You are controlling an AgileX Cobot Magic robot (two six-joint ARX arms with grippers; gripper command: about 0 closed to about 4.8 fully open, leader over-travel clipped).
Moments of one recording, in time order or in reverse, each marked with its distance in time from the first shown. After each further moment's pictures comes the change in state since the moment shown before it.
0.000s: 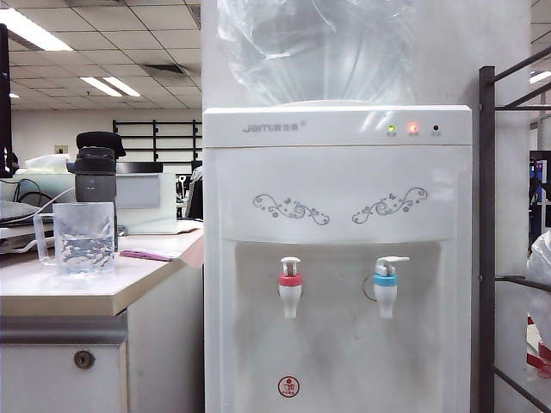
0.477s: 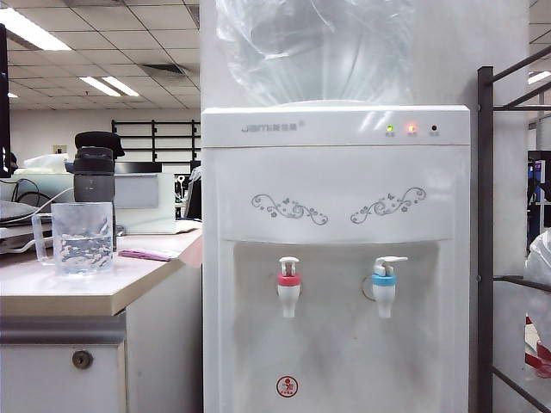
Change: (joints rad) left arm 0.001 0.001 0.045 -0.148 0.080 -0.023; right arm 0.073 0.000 0.000 -0.050 -0.089 0.064
